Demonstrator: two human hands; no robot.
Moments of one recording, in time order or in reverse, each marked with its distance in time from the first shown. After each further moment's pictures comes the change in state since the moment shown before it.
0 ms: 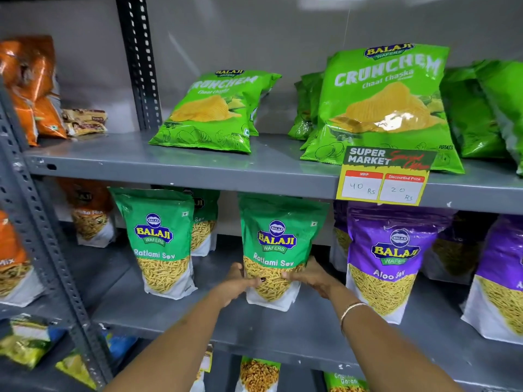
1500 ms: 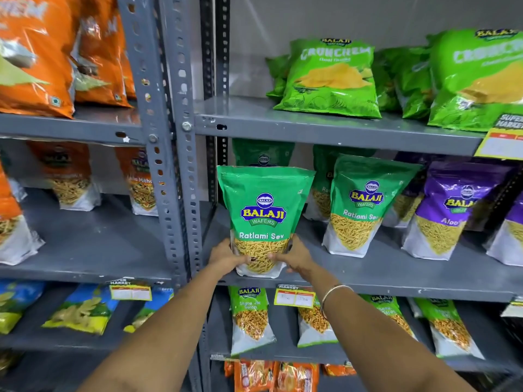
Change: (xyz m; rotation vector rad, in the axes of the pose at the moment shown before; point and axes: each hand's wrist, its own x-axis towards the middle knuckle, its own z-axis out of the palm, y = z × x) left_hand -0.044 -0.129 -0.243 0.283 0.163 0.155; right_hand -0.003 -0.028 0.303 -0.144 0.335 0.040
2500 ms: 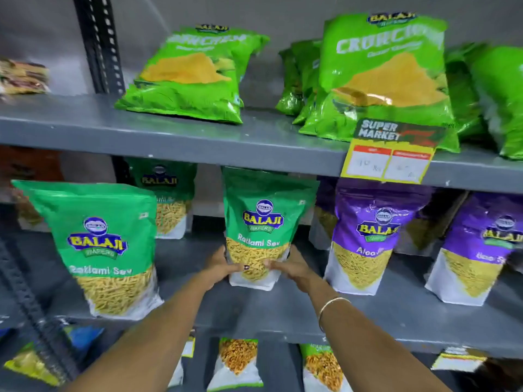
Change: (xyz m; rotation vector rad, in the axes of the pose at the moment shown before) left_hand 0.064 0.164 0.217 -0.225 -0.073 -0.030; right_hand 0.102 0.093 -0.252 0.297 -0.229 -0.055
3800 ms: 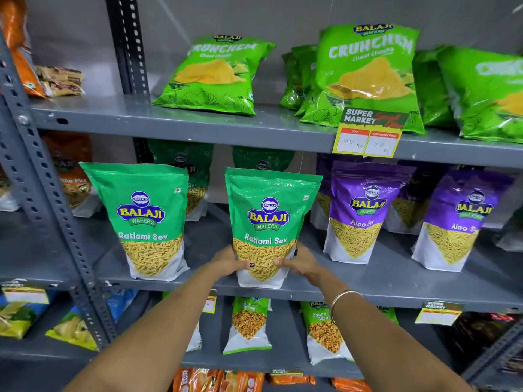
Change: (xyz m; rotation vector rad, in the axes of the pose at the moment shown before) left_hand -0.090 -0.010 -0.020 0.331 -0.148 -0.004; right_hand -0.085 0.006 0.020 -0.116 0.044 0.053
